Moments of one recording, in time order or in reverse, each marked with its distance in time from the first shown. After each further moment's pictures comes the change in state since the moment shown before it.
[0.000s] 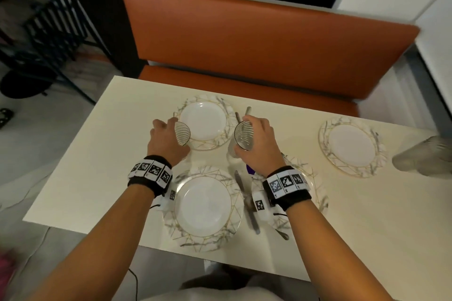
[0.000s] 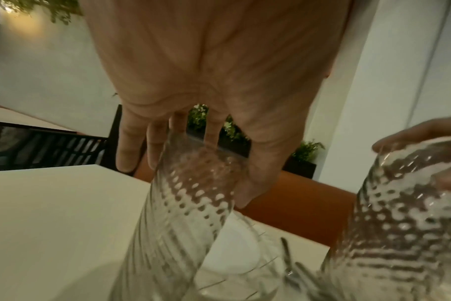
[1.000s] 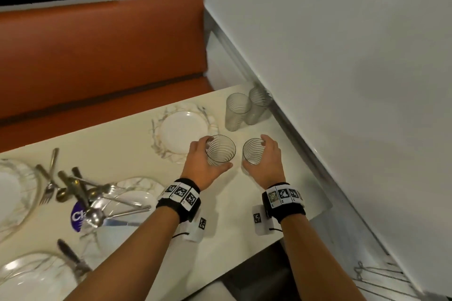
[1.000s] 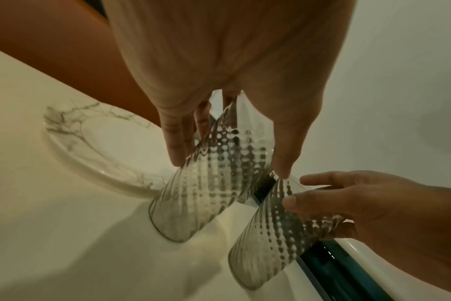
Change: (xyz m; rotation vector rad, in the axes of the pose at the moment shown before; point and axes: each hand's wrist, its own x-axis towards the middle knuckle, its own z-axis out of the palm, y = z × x) left_hand -0.156 0.449 0.284 -0.419 -0.521 0.598; right_hand -0.205 0.346 -0.281 -0.082 0.528 0.694
